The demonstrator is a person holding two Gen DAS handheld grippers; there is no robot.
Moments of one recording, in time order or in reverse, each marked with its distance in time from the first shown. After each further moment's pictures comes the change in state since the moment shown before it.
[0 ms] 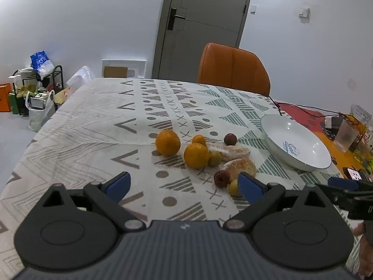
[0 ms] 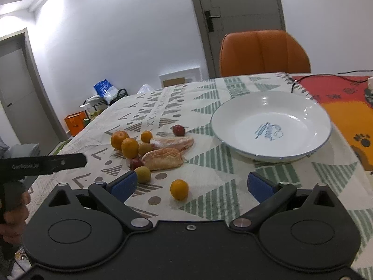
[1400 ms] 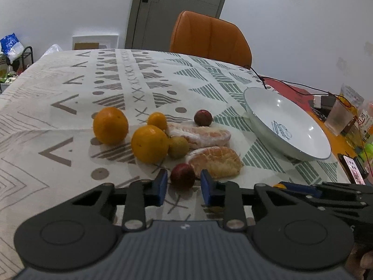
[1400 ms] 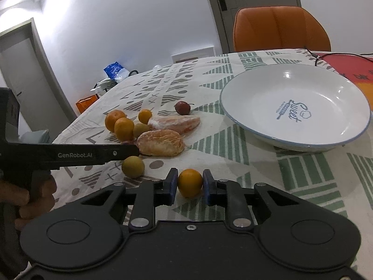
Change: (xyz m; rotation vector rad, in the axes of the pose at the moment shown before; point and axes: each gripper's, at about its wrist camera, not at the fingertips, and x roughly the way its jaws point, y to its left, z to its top) left arm 0.084 -0.032 0.001 0.020 0.130 -0.116; right arm 0.050 -0.015 -0.006 -0.005 0.096 0.079
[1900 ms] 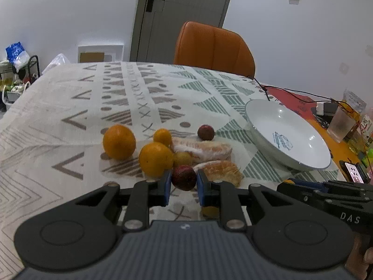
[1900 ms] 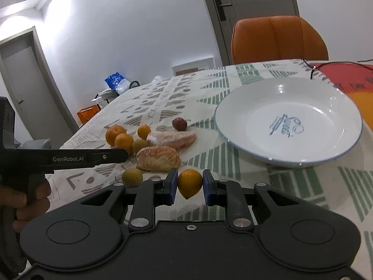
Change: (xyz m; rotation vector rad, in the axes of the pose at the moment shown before) left arm -0.015 -0.004 0.010 0.011 -0.048 0.029; right arm -0.010 -0.007 0.012 0.001 -0.059 0.006
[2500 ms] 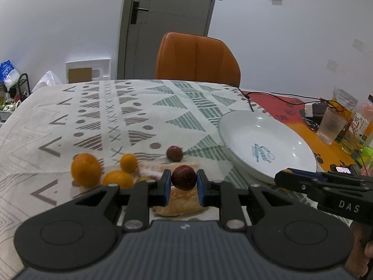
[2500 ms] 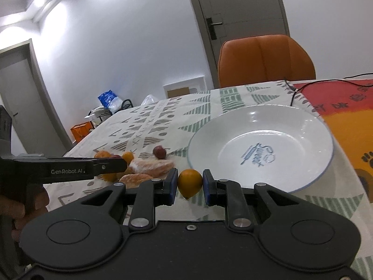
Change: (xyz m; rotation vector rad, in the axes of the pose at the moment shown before) left arm 0.007 -0.044 0.016 0.070 -0.045 -0.026; right arm -0.020 -0.028 0.017 0.009 -0.097 -0.038
